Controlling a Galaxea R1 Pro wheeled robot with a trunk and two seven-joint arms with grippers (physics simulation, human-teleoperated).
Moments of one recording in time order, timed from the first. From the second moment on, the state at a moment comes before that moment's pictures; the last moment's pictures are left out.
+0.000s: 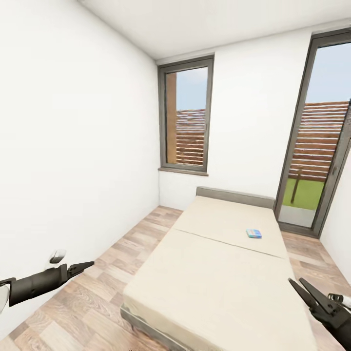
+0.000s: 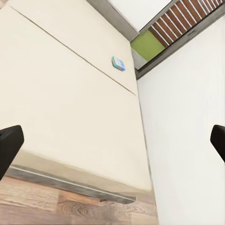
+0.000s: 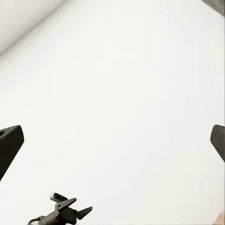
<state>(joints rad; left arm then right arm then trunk) -0.25 0.40 0.32 -1.31 0.47 0.99 -0.88 0.03 -0.16 -0.66 -1.37 -0.77 0.71 1.24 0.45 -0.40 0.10</state>
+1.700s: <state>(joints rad) -0.25 0.36 0.27 -1.39 0.46 1.00 -0.88 0.02 -0.17 -0.61 -1.58 -0.79 0.92 0.58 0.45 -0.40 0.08</state>
